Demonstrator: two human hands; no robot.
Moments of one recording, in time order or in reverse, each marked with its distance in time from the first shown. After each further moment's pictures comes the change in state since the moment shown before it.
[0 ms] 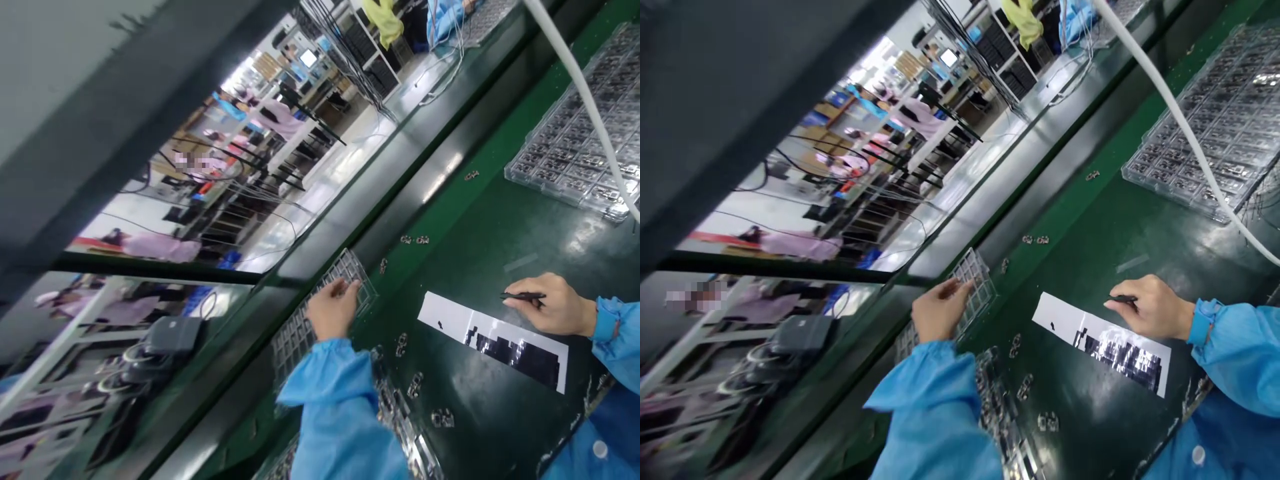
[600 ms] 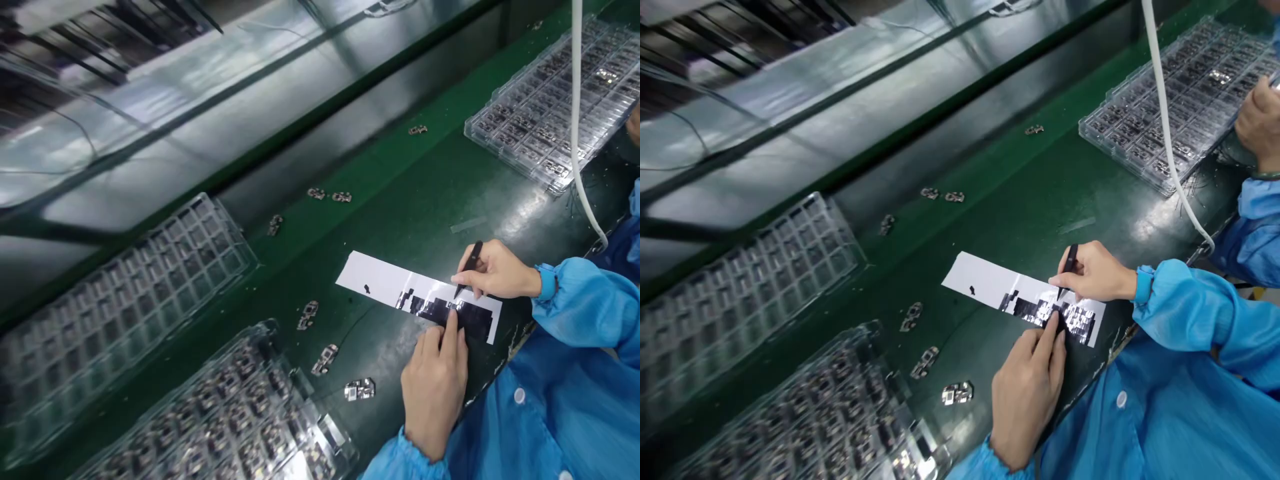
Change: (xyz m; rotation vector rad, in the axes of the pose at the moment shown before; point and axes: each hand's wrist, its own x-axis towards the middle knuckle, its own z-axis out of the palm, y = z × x) left_hand -0.270 -0.040 0.054 0.396 -0.354 1.000; right_hand 0.007 -0.014 -0.014 0.473 -0.416 0.843
